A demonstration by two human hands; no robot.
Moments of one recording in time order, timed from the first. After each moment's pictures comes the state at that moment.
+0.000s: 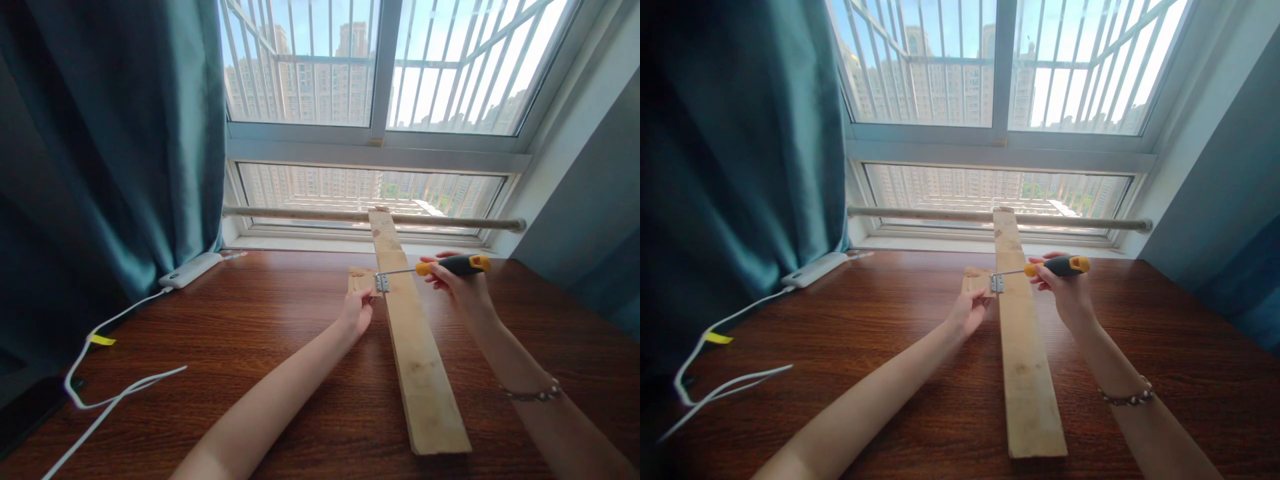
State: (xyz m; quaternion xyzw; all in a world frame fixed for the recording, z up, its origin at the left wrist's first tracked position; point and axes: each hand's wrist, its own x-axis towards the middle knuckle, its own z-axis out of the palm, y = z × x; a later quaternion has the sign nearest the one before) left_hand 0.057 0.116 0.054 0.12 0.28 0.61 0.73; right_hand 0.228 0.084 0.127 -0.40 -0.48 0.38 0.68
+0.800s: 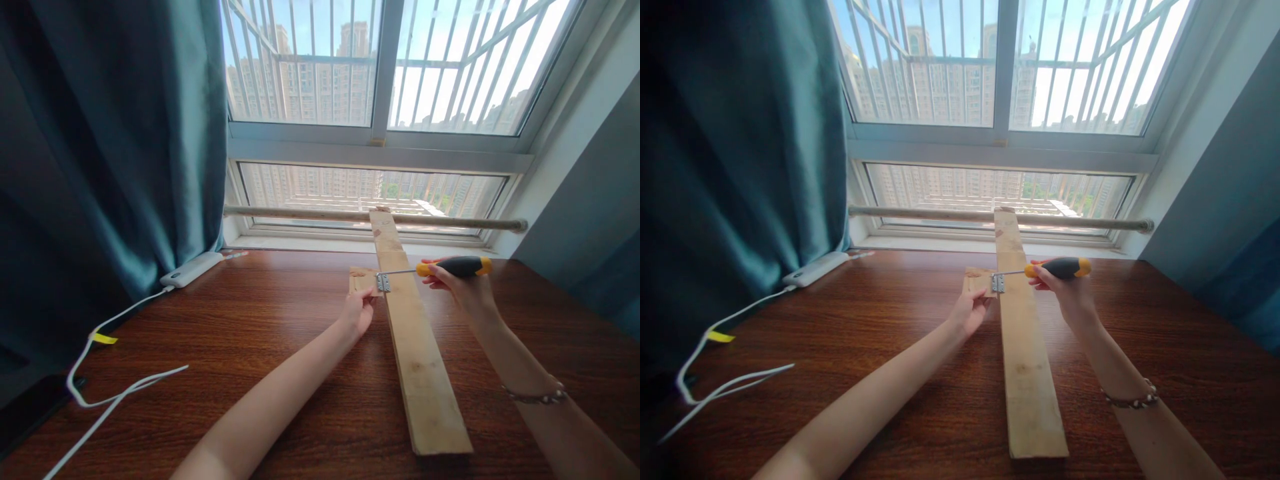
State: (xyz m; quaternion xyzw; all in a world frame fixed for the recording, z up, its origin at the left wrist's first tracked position) left_hand 0.057 0.119 0.051 0.12 0.28 0.61 0.73; right_hand 0.227 0.082 0.128 -0.45 -0.49 0.36 0.65
